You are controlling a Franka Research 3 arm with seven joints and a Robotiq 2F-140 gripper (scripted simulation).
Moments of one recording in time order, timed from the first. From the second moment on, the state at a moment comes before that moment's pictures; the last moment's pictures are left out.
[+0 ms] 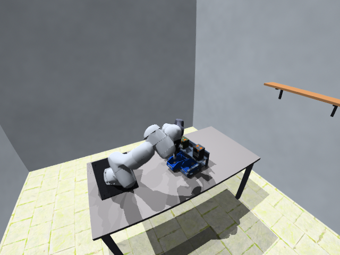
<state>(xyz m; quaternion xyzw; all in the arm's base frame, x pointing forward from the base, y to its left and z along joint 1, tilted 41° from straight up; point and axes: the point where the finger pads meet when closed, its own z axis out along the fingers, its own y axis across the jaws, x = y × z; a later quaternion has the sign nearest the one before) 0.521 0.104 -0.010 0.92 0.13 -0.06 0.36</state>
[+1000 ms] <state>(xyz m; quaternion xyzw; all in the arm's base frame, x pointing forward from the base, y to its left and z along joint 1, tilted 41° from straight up) 0.524 0.104 -0.010 0.92 0.13 -0.06 0.36</state>
